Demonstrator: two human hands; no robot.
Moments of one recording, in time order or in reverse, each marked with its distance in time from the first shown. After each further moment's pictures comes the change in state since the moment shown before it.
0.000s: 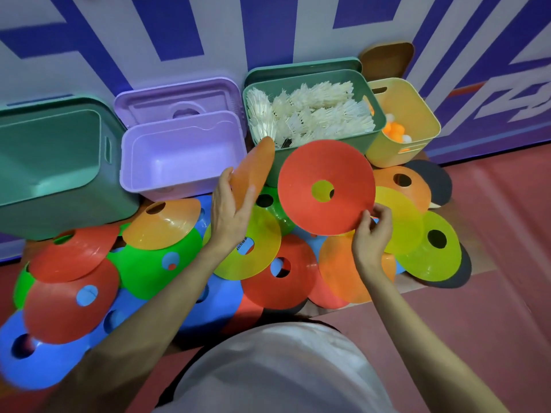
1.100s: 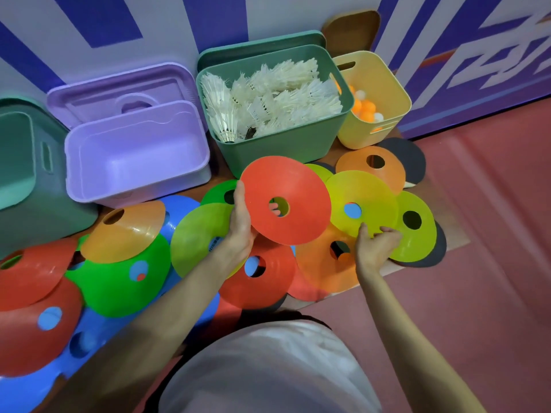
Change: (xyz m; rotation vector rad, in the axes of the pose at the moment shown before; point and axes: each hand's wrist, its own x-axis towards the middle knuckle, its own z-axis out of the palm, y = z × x) left_hand -0.006 0.029 0.085 -0.753 -0.261 -0.768; right_hand 0.017 0.061 -0.040 -0.283 0.157 0.471
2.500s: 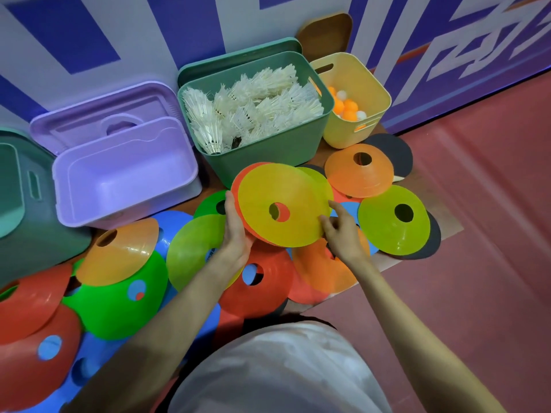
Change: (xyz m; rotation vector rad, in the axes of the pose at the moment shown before) left_hand 0.007 -0.006 0.003 -0.017 -0.032 0.024; right_hand -0.015 -0.026 0.005 -0.036 -0.584 -0.378
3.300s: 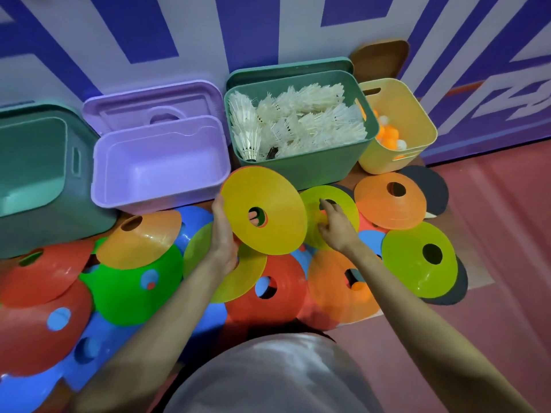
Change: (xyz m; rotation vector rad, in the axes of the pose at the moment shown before) left_hand 0.000 0.034 -0.045 -0.064 0.074 0.110; right_hand 0.087 -0.009 0.042 -0.546 -0.362 -0.203
